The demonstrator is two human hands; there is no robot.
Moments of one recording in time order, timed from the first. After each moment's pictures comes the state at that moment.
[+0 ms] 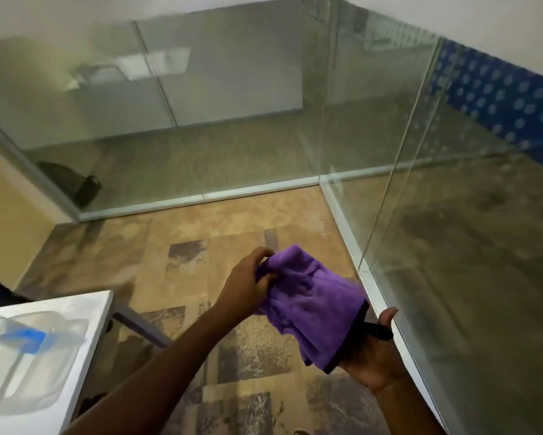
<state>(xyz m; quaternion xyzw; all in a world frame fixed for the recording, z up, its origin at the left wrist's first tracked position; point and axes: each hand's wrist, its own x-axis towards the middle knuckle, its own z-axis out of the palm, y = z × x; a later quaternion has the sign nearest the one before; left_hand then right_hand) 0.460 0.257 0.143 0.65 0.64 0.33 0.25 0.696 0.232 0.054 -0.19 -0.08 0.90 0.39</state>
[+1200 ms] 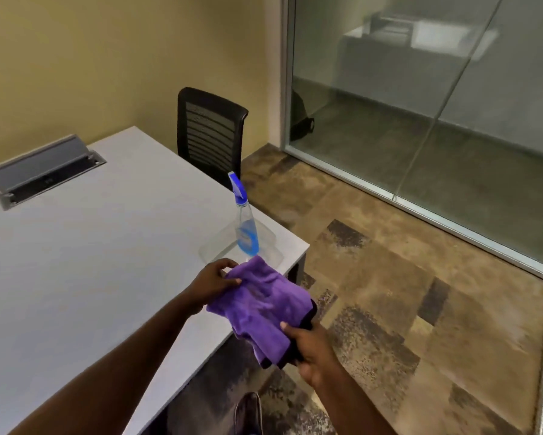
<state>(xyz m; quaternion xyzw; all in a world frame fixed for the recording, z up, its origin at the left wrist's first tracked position) 0.049 0.000 0.086 0.17 0.85 0.40 0.30 0.234 0.132 0.039 -0.43 -0.36 0.83 0.02</state>
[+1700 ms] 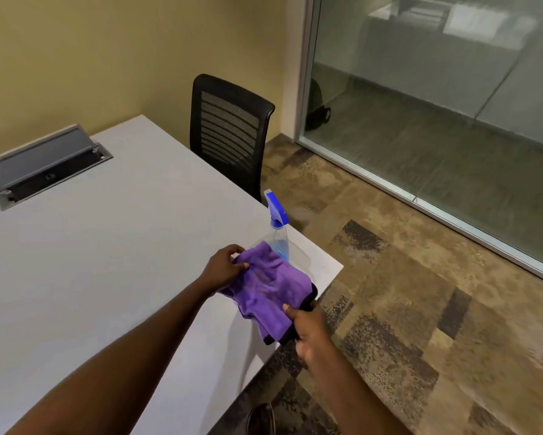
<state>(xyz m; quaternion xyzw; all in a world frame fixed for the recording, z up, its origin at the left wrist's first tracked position) -0.100 0.006 0.051 0.16 0.89 0.35 0.24 0.071 0.122 0.022 -0.50 -0.39 0.77 0.03</state>
